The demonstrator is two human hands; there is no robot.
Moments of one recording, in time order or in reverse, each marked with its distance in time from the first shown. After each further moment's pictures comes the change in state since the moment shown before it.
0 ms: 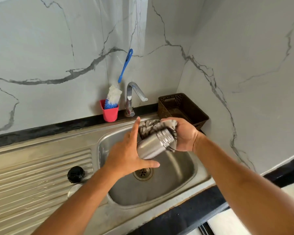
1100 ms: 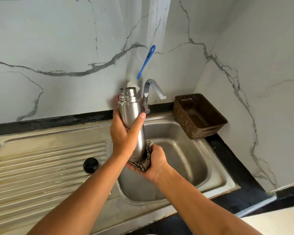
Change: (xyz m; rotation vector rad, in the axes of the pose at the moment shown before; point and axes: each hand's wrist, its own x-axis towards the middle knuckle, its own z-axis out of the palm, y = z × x) left_hand 0.019 -0.025 -0.015 -0.707 0.796 -0.181; right_hand 0.058 0.106 0.110 0.389 0.314 0.089
